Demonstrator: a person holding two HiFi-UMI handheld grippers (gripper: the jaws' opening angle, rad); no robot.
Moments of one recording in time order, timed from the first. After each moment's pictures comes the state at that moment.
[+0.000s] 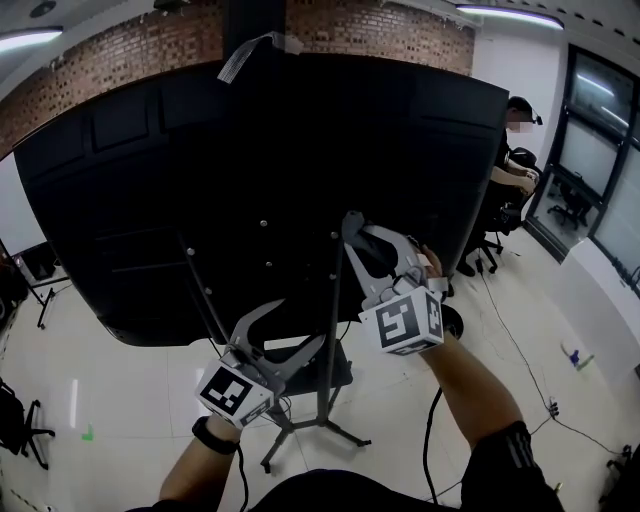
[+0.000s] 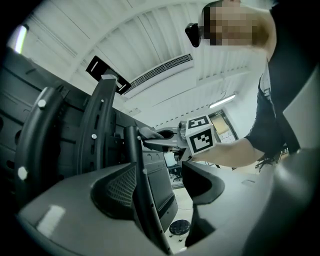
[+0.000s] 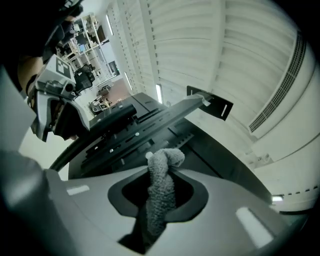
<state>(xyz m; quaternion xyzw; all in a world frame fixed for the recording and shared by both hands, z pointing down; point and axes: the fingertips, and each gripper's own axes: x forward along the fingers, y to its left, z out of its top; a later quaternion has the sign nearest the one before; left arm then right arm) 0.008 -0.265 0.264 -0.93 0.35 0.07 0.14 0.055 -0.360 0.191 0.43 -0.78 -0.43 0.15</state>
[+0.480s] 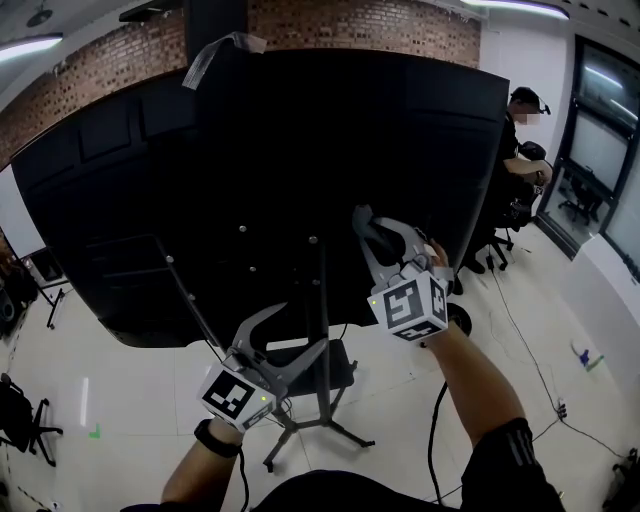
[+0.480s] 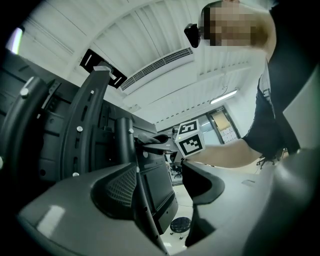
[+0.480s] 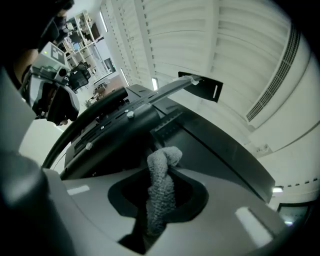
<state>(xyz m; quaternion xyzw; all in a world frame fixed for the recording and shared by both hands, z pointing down) 0.041 -0.280 0.272 -0.92 0.35 0.05 0.13 0.107 -0.414 0.208 0.45 -0.78 -0.40 0.16</state>
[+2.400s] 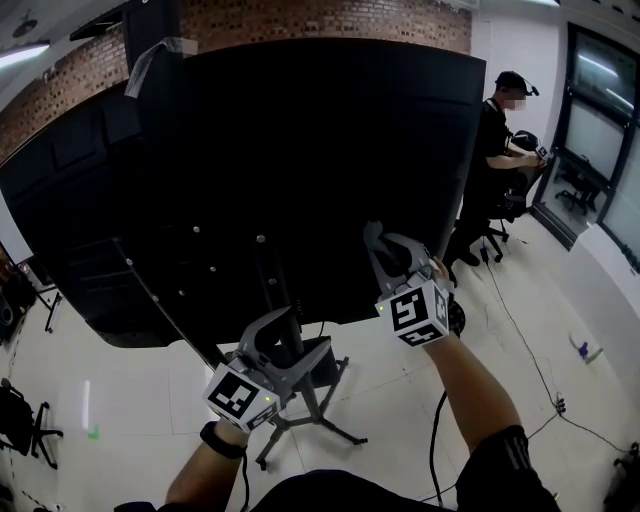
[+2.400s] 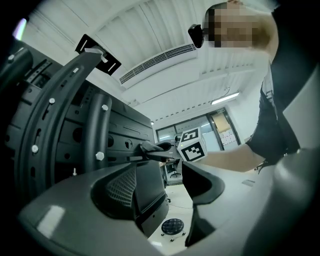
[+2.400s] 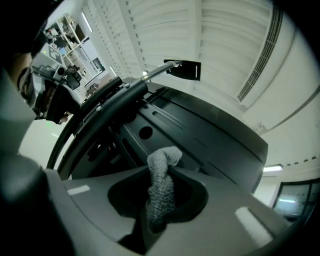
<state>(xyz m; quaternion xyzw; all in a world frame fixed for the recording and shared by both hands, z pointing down) 0.112 -0.294 0.297 -0.93 0.35 0.05 0.11 0.199 -0.437 0.266 0.47 -0.80 -0.33 0.17</state>
